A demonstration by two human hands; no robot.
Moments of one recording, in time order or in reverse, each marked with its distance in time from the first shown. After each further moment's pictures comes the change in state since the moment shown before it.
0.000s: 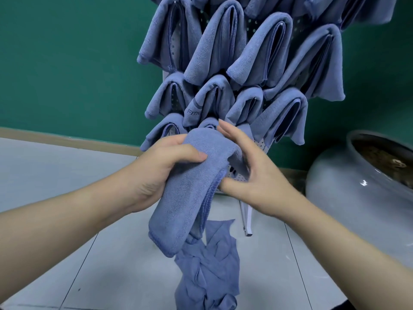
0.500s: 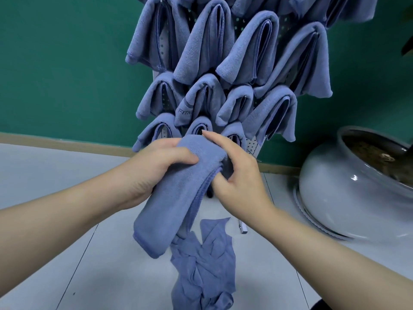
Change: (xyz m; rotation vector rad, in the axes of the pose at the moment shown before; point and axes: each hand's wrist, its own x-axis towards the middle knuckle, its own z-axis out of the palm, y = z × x) left_hand 0.009 -0.004 -0.005 0.214 0.045 -0.083; right_hand 0.000 0.005 0.030 -0.117 0.354 -0.142
